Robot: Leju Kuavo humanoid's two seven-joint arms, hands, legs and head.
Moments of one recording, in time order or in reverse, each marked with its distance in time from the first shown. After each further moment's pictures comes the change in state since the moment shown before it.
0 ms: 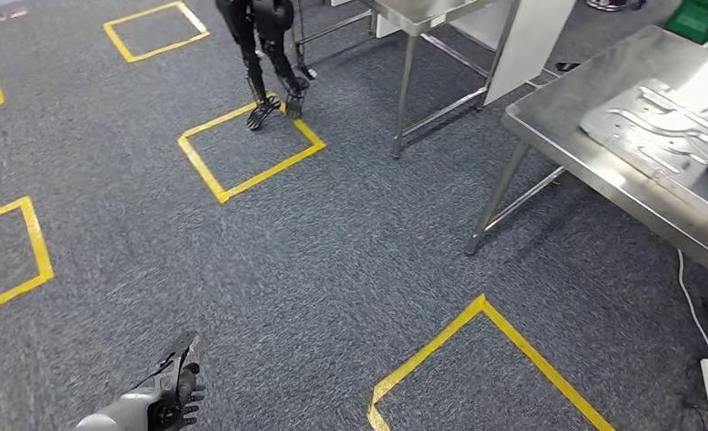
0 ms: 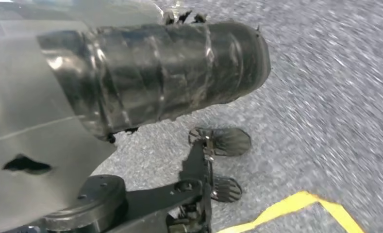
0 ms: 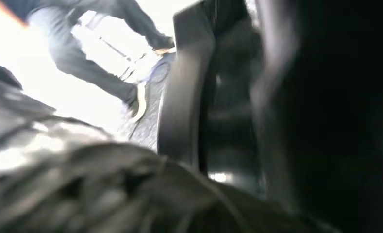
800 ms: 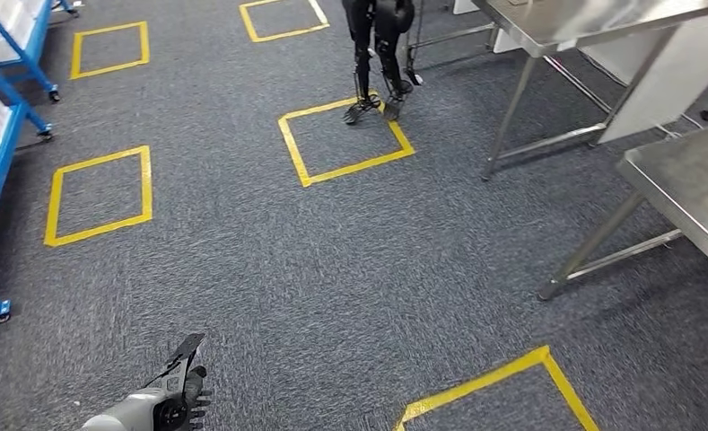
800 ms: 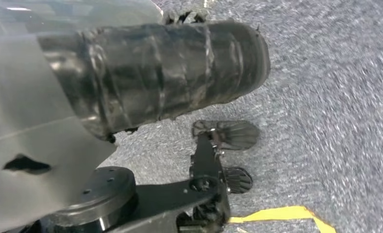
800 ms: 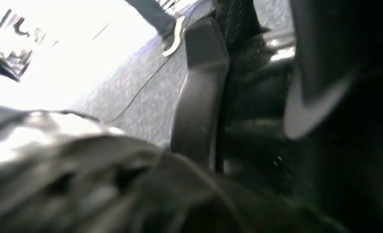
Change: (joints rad) left arm -0.011 -0.021 -0.014 0.000 0.002 -0.014 0.039; right arm -0.011 0.005 0.045 0.002 0.004 0.079 0.006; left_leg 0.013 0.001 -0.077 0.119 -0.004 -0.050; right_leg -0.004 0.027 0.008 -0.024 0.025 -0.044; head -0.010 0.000
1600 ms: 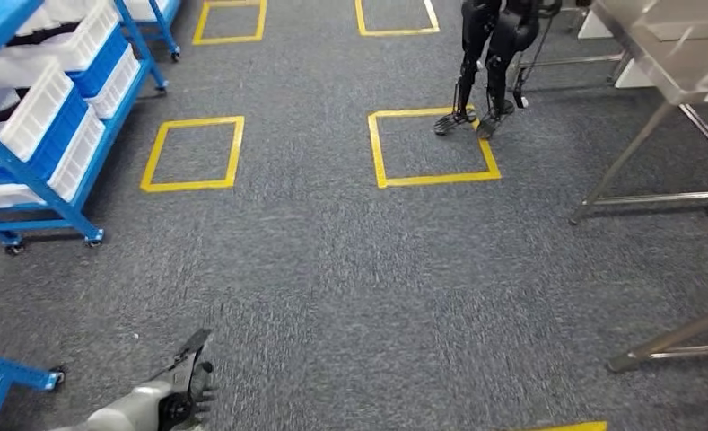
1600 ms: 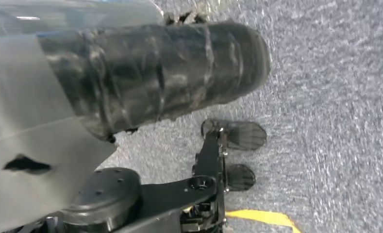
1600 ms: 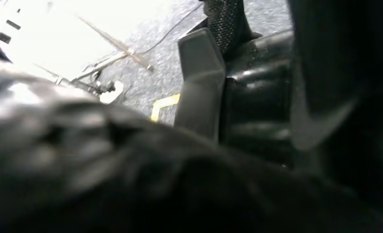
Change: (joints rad) left arm -0.027 -0.009 -0.013 0.000 -0.033 -0.010 0.018; right arm -0.003 0.005 0.021 0.000 0.001 0.011 -0.013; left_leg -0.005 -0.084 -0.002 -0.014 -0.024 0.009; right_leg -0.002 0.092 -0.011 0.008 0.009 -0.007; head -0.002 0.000
